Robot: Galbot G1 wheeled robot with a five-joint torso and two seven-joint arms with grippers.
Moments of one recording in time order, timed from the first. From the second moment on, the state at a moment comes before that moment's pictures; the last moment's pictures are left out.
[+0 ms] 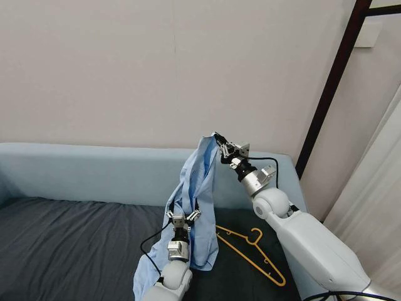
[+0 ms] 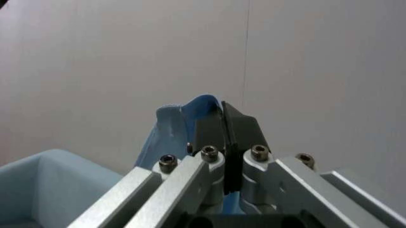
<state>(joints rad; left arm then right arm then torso) 0.88 -1.47 -0.10 -1.19 -0.19 -0.56 -0.30 -0.40 1.07 -0.18 1.51 0.72 0.27 -0.04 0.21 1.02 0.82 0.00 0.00</state>
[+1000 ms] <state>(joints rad) 0.89 -1.48 -0.10 -1.20 -0.16 -0.57 -0.32 -0.41 1.06 -0.18 1.50 0.72 0.27 -0.04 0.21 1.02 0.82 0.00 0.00</state>
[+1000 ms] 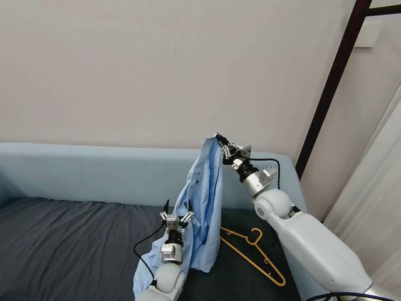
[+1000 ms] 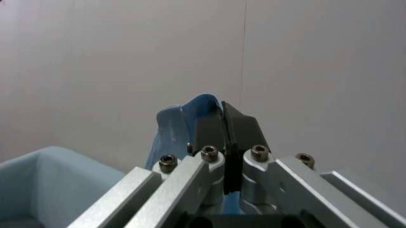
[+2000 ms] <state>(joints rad) 0.92 -1.47 -0.10 -1.25 -0.05 -0.61 -0.33 -0.42 1.07 -0.17 1.49 0.71 0.27 -0.04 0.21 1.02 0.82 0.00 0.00</state>
